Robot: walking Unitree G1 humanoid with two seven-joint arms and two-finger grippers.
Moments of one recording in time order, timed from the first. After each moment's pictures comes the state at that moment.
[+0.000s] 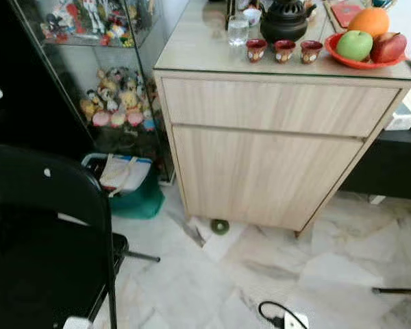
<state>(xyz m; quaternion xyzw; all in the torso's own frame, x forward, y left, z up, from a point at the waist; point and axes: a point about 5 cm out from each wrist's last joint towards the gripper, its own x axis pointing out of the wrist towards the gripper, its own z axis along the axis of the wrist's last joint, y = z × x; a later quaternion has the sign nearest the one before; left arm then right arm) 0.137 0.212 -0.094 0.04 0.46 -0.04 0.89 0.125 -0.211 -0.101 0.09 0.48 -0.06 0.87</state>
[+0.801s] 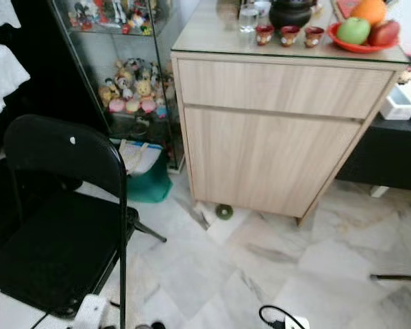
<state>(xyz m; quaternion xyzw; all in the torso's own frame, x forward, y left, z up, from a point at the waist) 0.166 0.211 -0.085 0.05 0.46 -0.05 0.89 0.118 -0.213 -0.103 0.08 0.49 -0.06 0.86</state>
